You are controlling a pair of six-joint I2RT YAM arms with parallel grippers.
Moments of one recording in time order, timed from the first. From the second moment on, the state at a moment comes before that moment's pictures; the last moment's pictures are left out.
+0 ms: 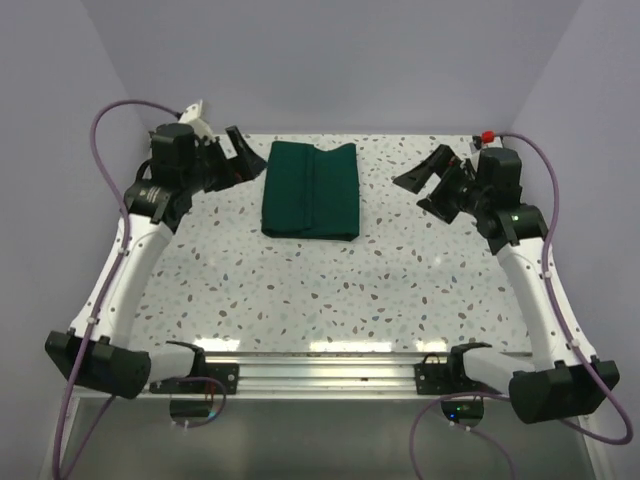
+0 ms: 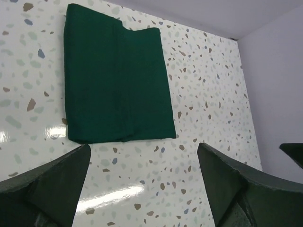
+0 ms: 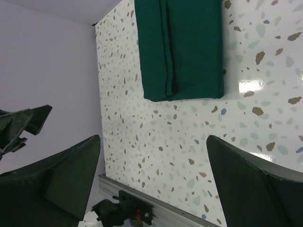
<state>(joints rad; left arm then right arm) -0.19 1.23 1.37 -0.58 0.22 -0.56 0.13 1.16 1.23 -0.59 -0.37 0.83</state>
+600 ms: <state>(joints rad) -0.51 1.86 1.71 -0.74 -0.18 -0.36 0.13 0.87 1.21 -0.93 -0.20 0.68</state>
